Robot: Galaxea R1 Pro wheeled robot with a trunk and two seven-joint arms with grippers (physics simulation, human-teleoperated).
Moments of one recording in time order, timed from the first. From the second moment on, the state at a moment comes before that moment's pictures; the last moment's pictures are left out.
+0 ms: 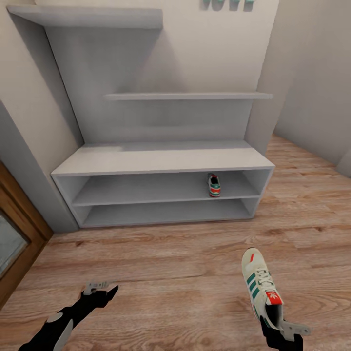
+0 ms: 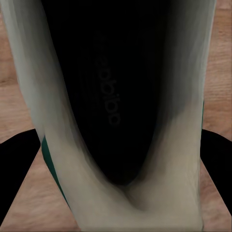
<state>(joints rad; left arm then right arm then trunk) -0.43 0.16 0.19 -0.52 0.04 -0.08 -0.48 -0.20 -0.11 -0.31 -0.54 0.04 -0.41 0.13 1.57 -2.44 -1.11</state>
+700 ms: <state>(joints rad) -0.31 0.20 0.19 -0.52 0.04 -0.30 -0.70 -0.29 -0.06 -0.29 -0.67 0.04 0.04 0.04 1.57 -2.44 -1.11</state>
